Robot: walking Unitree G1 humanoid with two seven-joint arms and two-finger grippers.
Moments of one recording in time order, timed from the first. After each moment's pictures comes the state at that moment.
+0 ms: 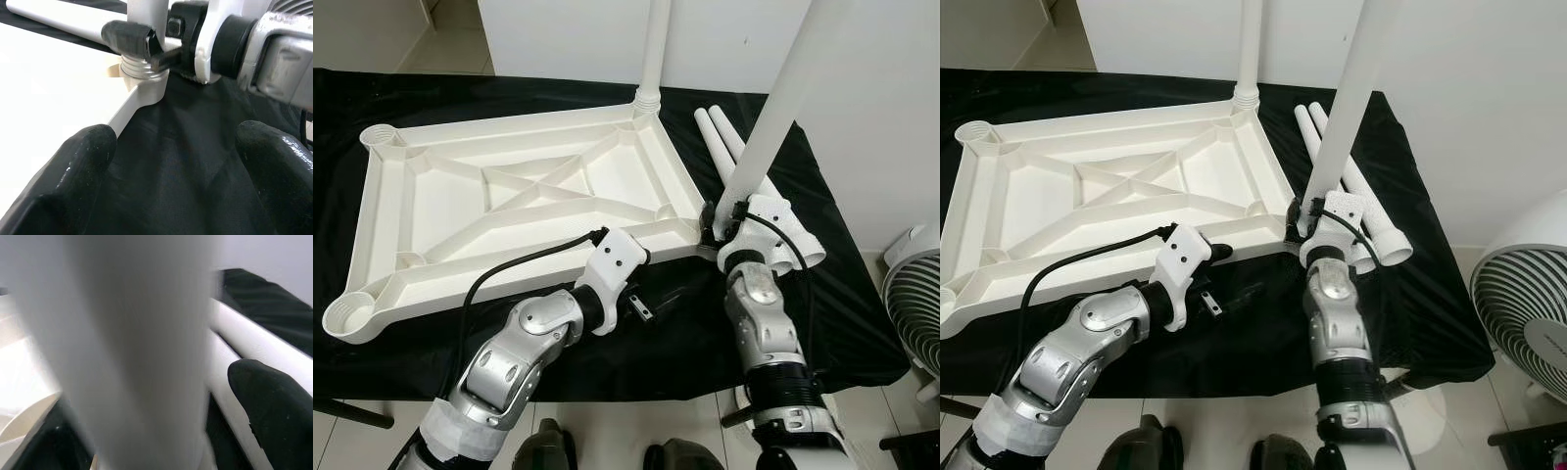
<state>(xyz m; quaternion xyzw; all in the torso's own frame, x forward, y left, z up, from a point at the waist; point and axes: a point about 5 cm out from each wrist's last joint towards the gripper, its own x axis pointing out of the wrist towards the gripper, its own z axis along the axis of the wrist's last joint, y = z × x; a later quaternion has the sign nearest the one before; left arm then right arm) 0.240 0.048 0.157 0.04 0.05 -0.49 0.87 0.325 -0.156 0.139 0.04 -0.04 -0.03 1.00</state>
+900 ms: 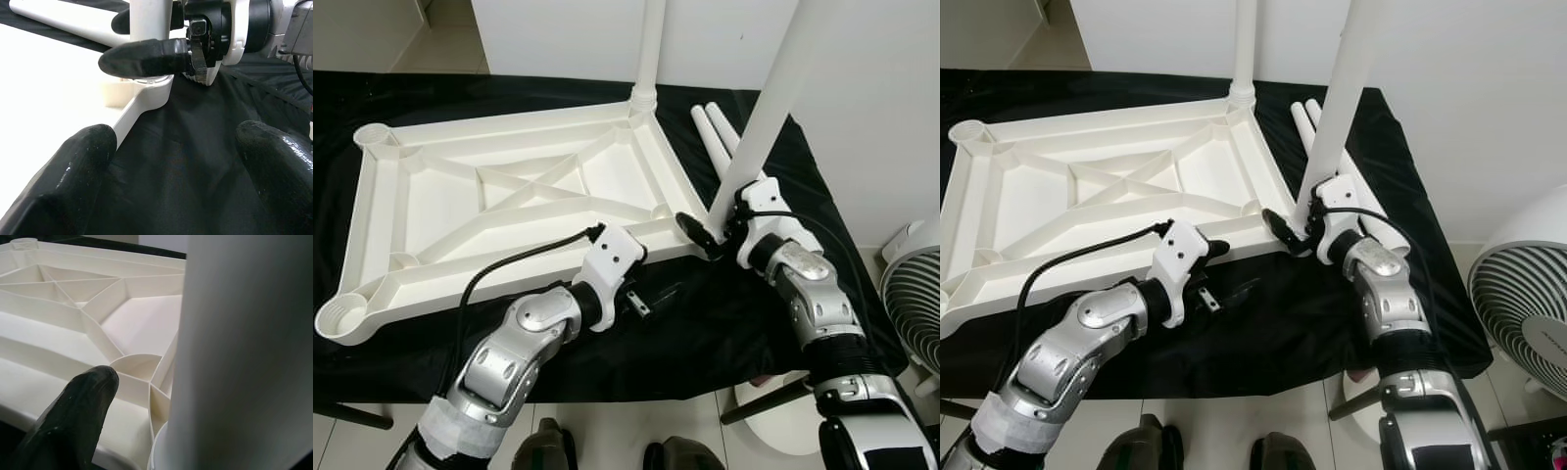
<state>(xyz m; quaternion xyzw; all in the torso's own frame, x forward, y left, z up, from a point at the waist) 0.243 0.051 0.159 0.04 0.05 -0.48 0.87 0.334 -0.166 0.147 -0.08 0.00 0.33 0.94</state>
